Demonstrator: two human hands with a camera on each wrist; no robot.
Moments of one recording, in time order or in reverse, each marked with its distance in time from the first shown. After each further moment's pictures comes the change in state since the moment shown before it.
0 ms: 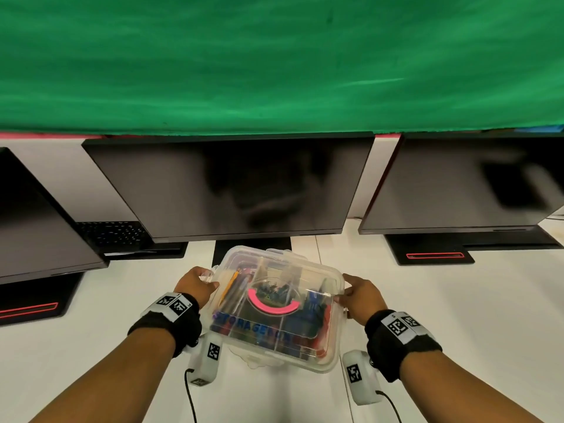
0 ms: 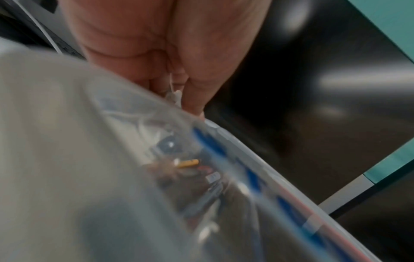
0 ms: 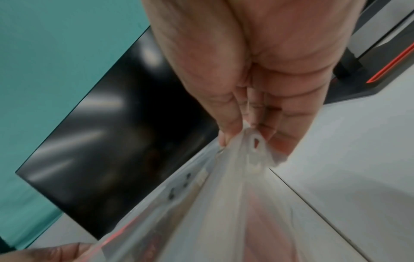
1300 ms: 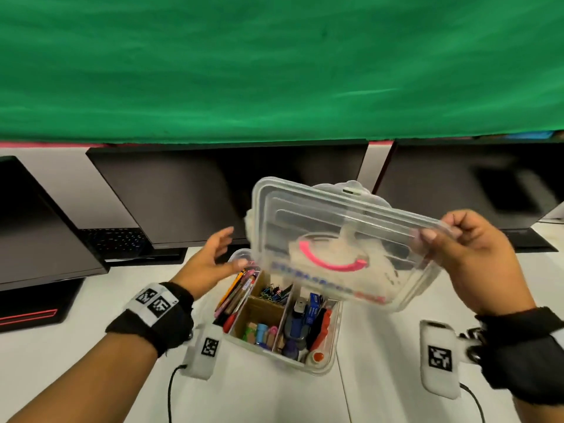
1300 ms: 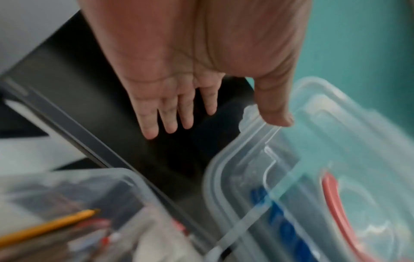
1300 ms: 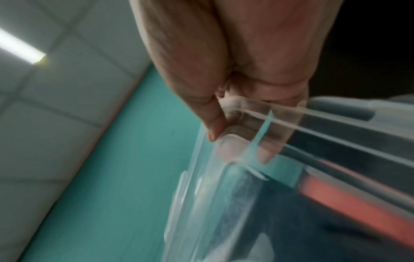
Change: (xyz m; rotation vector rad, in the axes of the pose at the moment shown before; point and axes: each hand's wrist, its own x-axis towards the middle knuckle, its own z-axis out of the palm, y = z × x) left_hand -0.053 0.057 -0.040 -0.375 -0.277 0.472; right_hand -0.104 -0.076 -0.136 0.636 0.279 -0.601
